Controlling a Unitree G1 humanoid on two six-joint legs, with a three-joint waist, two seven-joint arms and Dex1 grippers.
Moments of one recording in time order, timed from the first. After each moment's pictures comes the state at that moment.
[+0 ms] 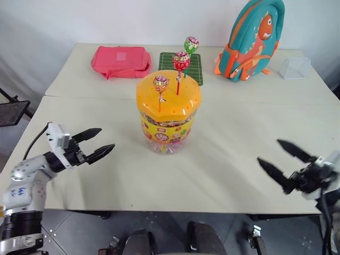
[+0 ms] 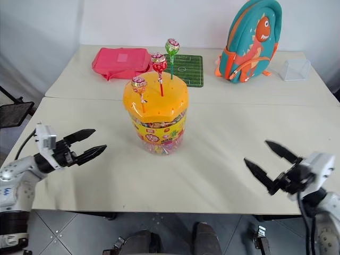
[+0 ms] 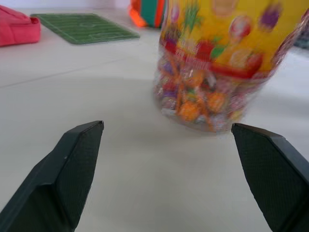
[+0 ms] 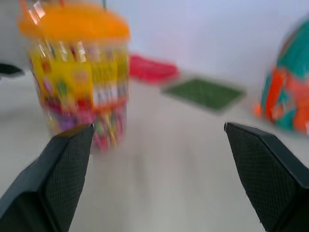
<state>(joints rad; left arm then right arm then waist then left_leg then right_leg) -0.26 0.76 0.38 0.18 -0.68 0.34 -1.11 0.21 -0.70 -0.59 -0.38 0.88 0.14 0.92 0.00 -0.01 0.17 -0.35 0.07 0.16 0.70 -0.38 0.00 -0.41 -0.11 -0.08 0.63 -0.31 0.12</state>
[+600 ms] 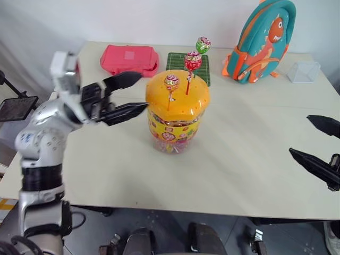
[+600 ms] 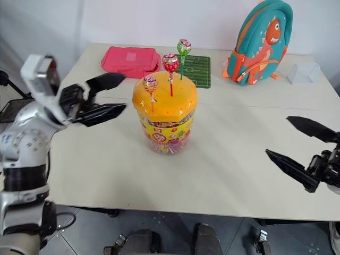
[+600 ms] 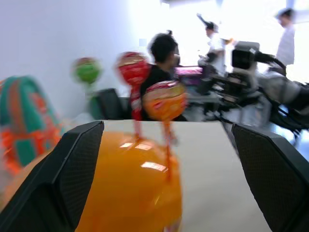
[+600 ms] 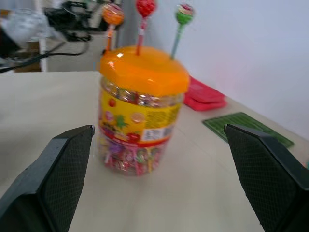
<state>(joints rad) -0.77 0.57 0.10 -0.07 -0.78 0.48 -1.13 0.20 -0.85 -0.77 -0.49 1.01 0.27 1.08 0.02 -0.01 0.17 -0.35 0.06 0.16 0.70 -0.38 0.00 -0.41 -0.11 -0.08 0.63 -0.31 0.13</state>
